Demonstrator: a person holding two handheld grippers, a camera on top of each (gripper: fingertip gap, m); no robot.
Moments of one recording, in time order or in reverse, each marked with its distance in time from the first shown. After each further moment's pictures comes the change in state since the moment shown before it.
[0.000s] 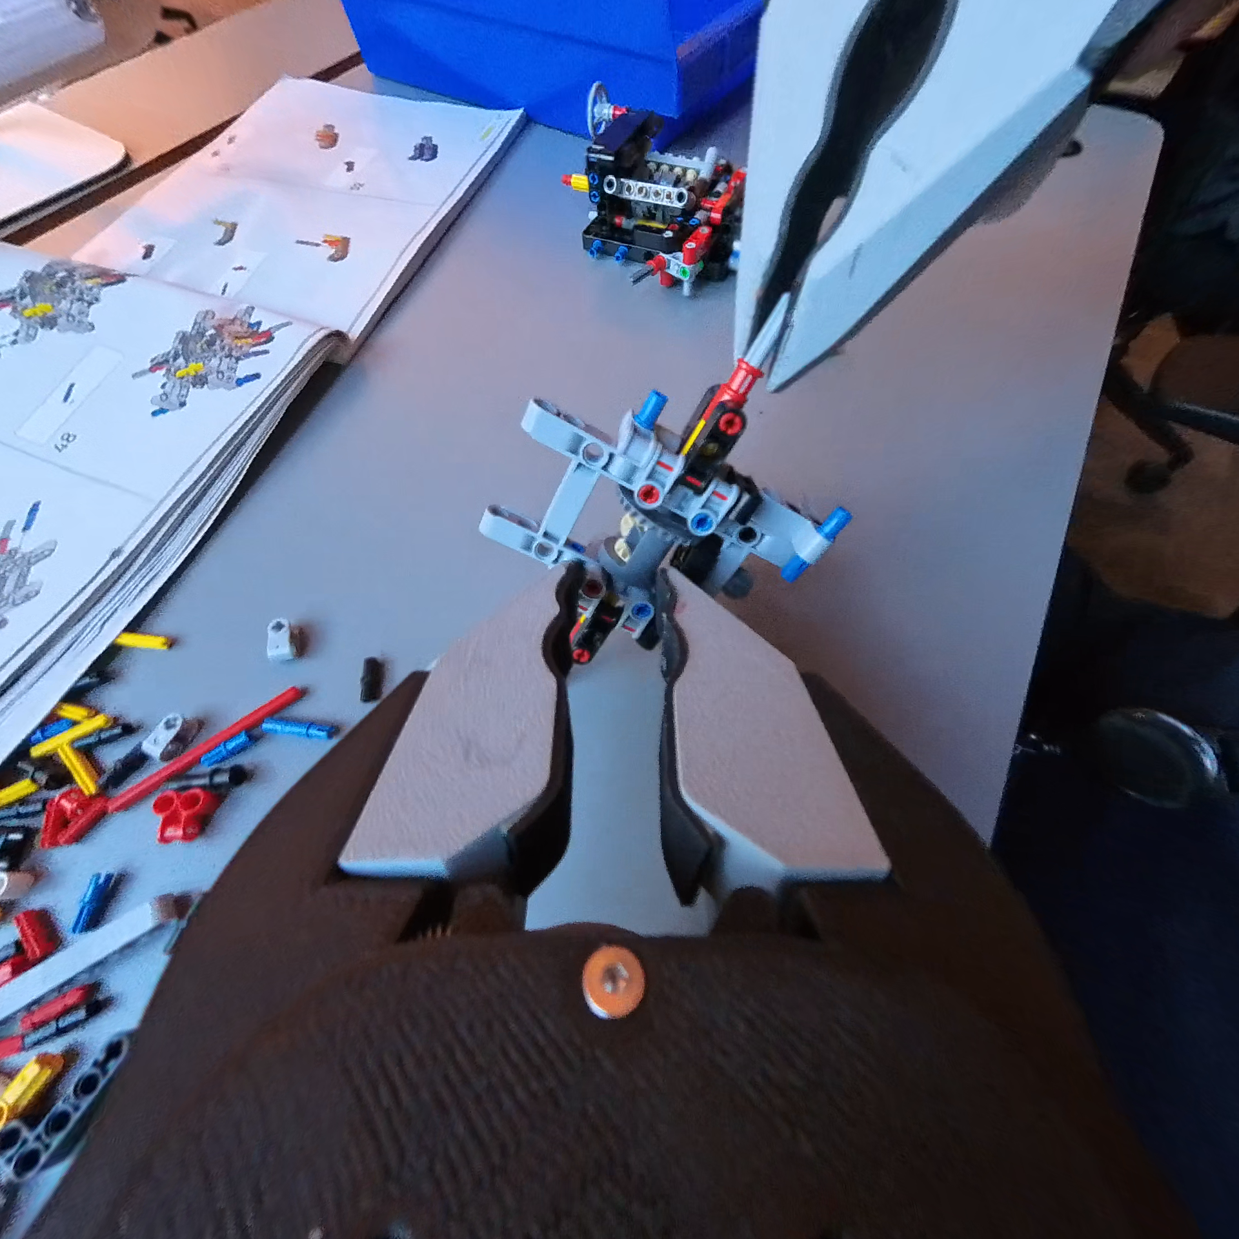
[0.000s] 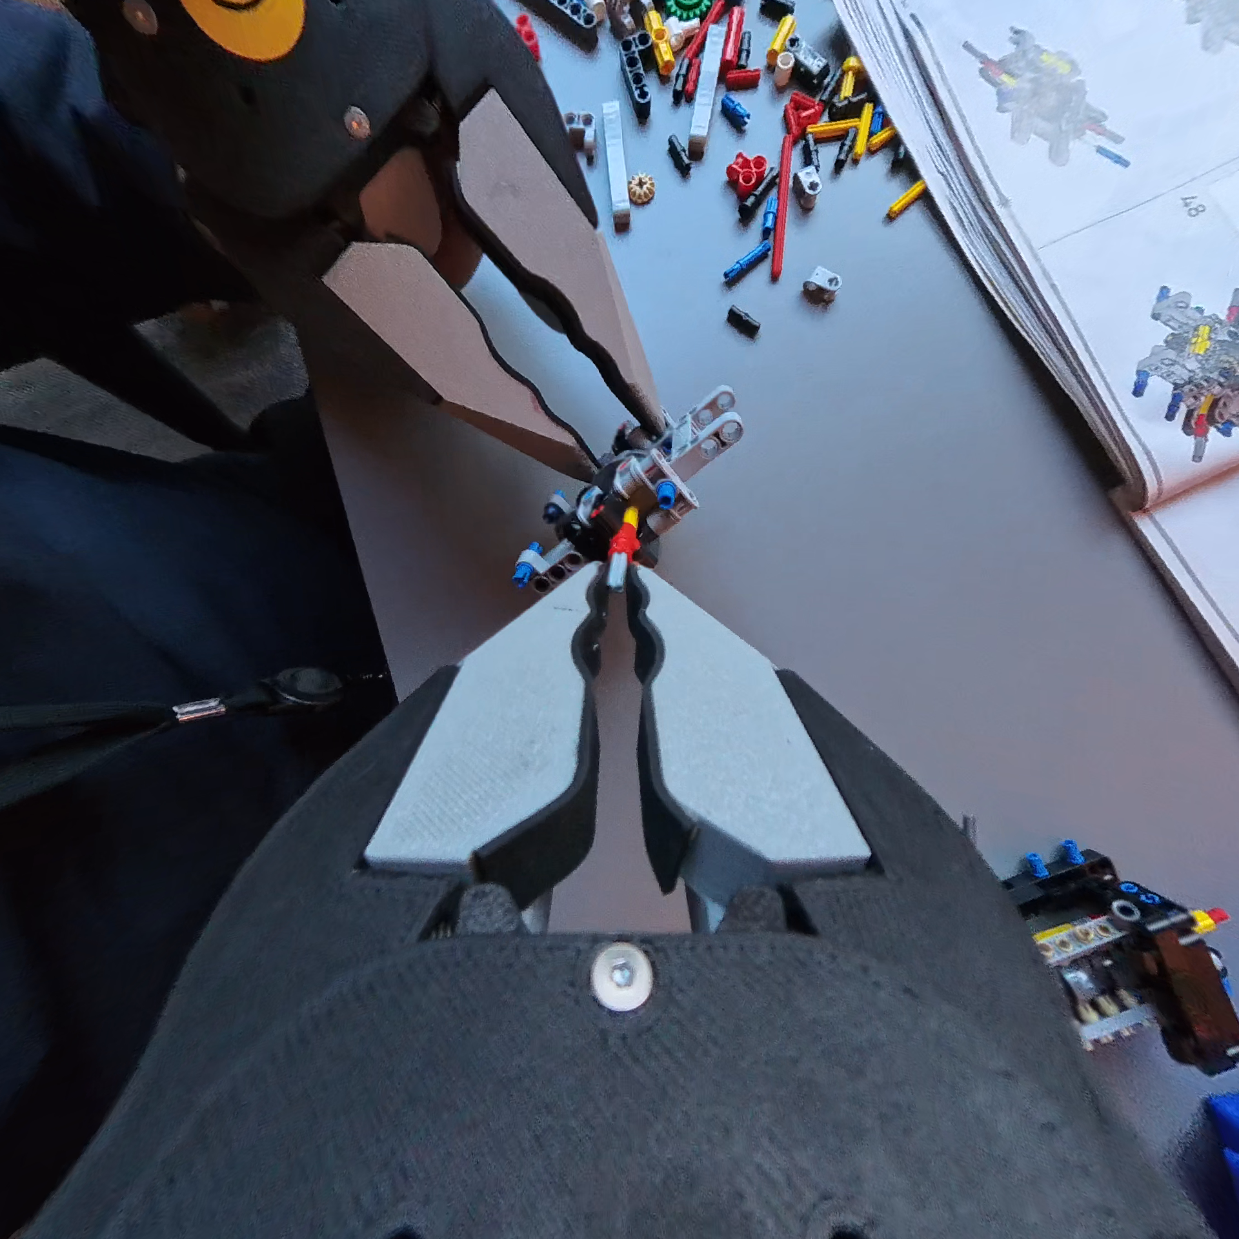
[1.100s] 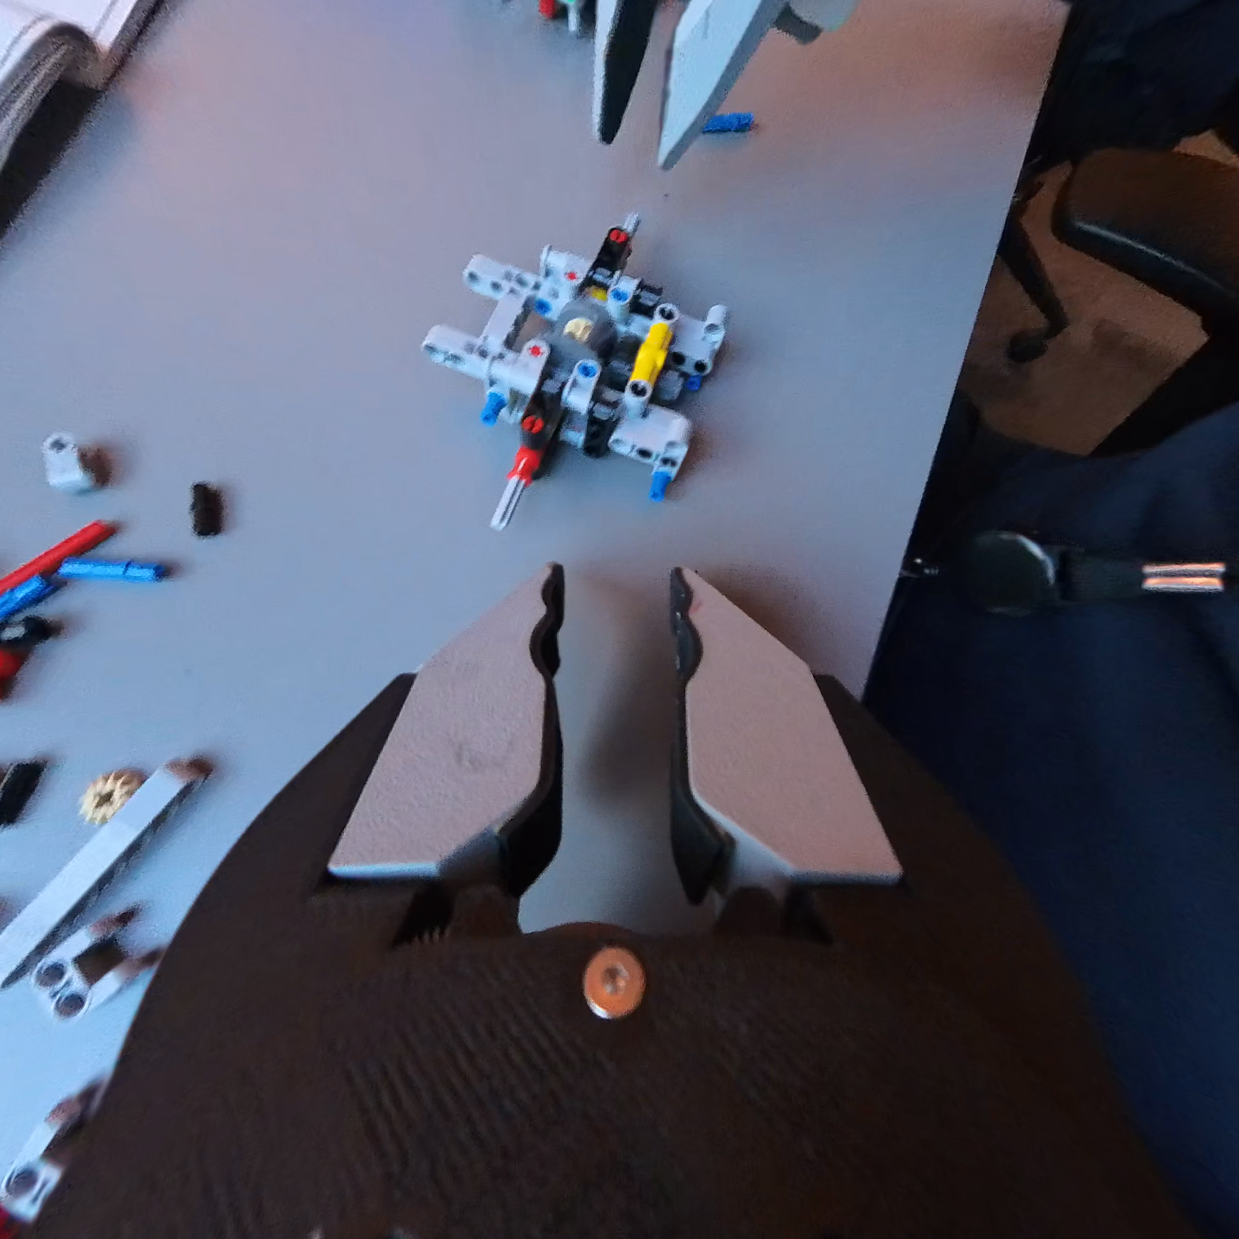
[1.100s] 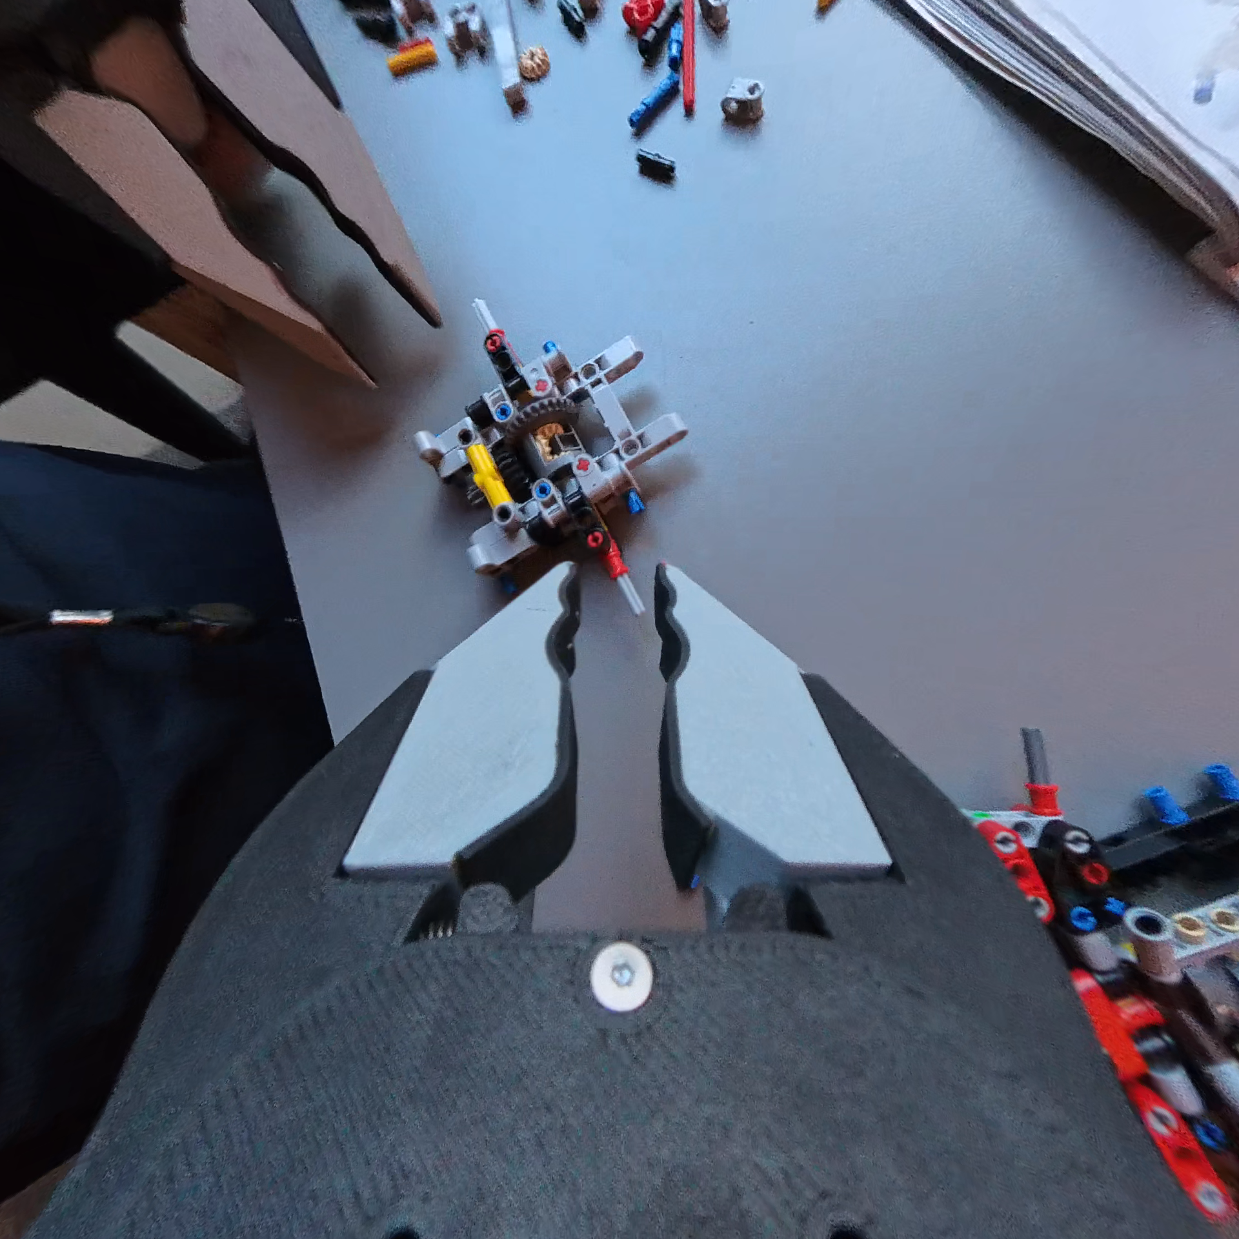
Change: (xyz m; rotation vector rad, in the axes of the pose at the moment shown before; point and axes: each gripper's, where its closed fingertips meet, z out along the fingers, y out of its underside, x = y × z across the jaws) left arm 0.031 0.055 -0.023 -0.206 0.161 -0.046; right arm 0.034 0.063 0.016 0.115 -0.108 0.159
